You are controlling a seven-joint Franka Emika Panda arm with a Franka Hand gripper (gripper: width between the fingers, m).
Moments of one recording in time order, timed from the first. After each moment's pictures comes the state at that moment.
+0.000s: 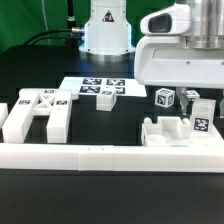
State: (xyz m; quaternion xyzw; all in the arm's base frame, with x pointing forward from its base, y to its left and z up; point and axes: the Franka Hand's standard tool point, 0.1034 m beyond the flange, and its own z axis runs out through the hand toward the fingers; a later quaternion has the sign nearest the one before) arm 0.639 0.120 0.070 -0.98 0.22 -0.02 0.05
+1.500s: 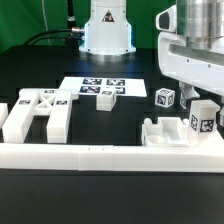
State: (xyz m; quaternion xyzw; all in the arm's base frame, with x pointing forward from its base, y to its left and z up) arm 0.641 0.124 0.069 -0.86 0.50 -0.01 0.06
